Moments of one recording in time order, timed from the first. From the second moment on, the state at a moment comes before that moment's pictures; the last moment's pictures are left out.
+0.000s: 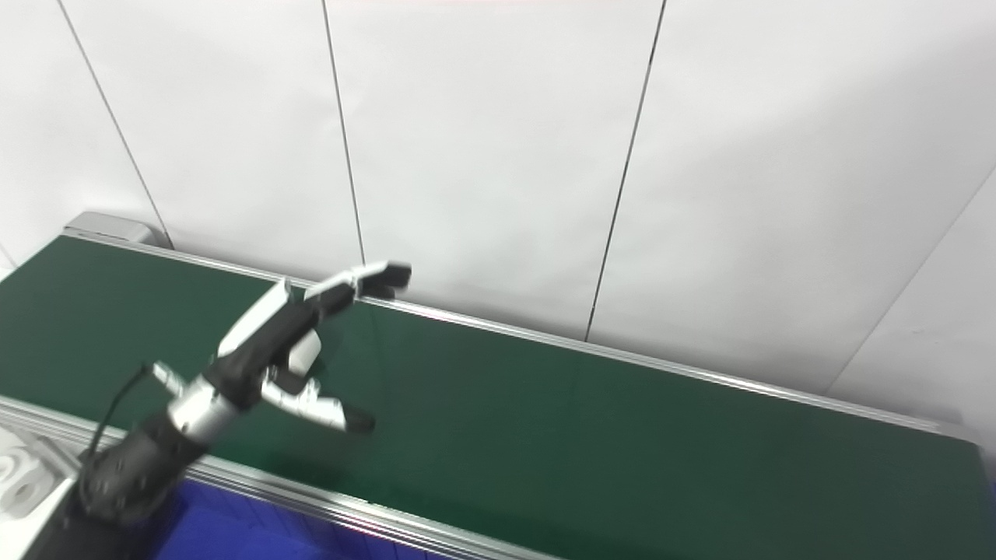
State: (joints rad) left arm -0.16 0.42 0.11 -0.15 0.05 -0.29 -0.32; right arm 0.20 -0.12 0.55 0.32 -0.31 -0.41 -0.32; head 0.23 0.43
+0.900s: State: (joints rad) left arm -0.42 0.64 -0.10 0.31 0.47 -0.12 -0.34; right arm 0.18 -0.15 0.58 0.33 -0.28 -0.41 -0.34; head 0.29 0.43
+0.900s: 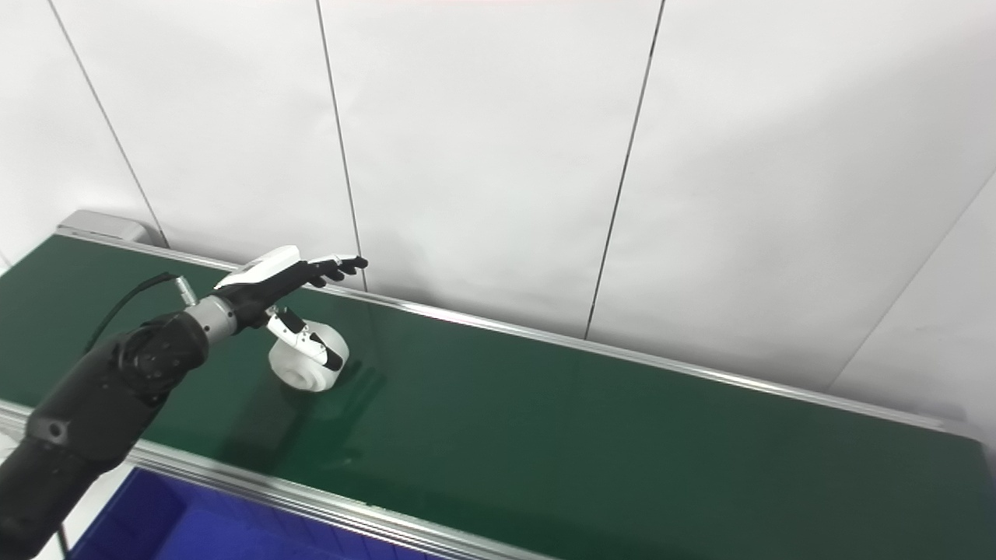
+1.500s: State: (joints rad) left arm -0.44 0.61 -0.23 0.42 0.56 -0.09 -0.33; right arm 0.18 -0.17 0.59 0.32 -0.27 -0.41 -0.35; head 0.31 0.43
